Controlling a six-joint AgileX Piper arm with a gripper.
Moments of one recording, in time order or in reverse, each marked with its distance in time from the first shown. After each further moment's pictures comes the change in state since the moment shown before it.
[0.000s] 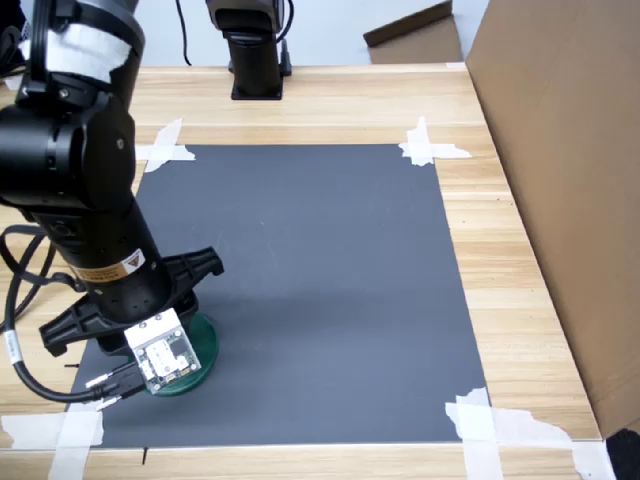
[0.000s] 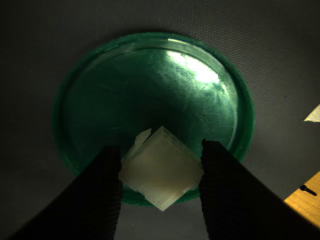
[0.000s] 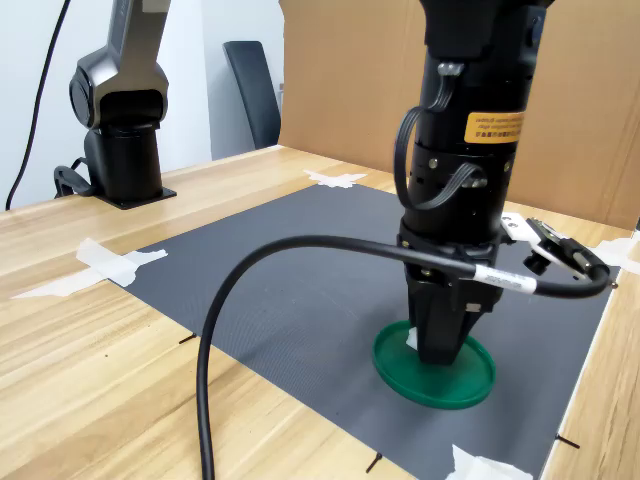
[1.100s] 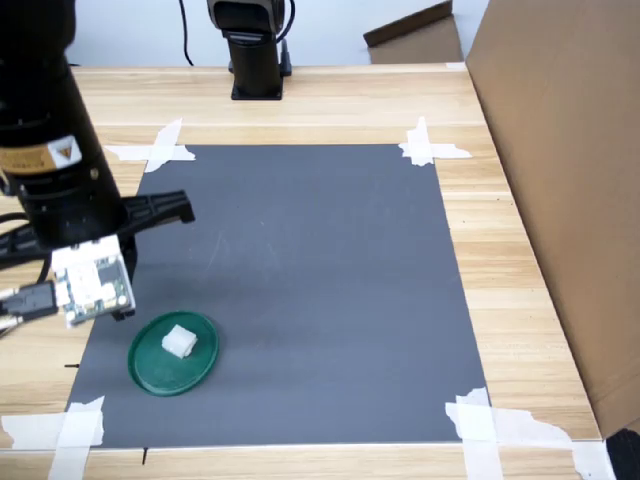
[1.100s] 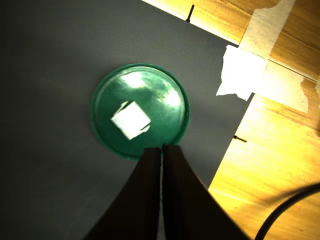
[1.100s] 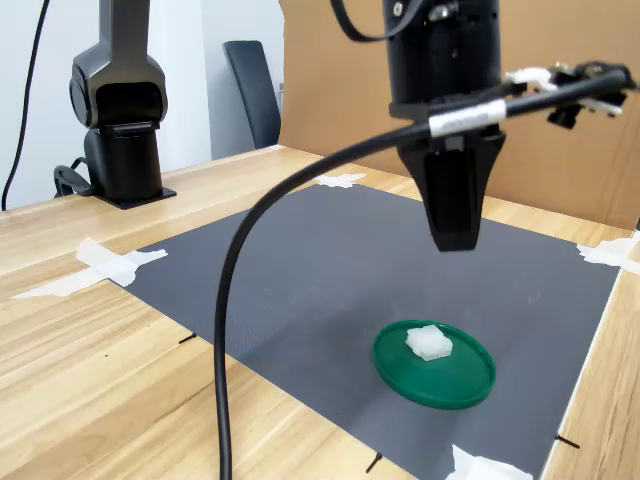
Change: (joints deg) arm -3.4 -12.4 4.3 5.9 -4.1 2.7
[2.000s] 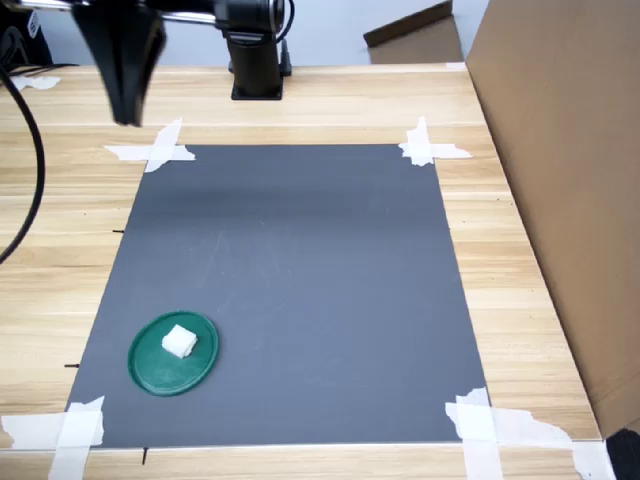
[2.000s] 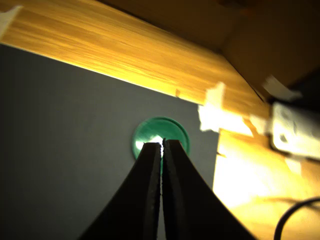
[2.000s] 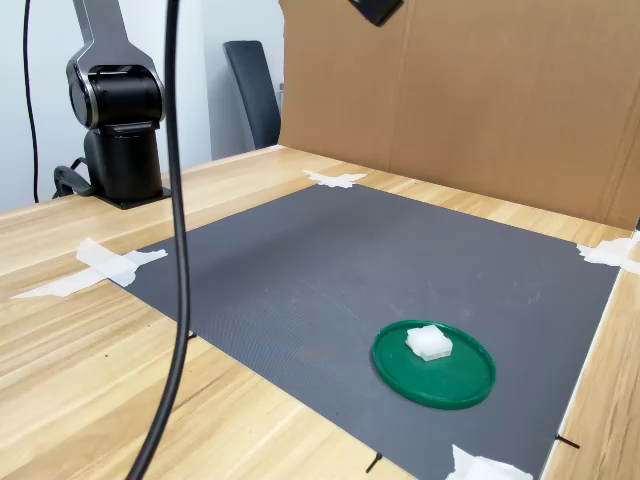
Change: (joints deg) arm 0.5 -41.4 39.0 5.1 -29.9 11.4
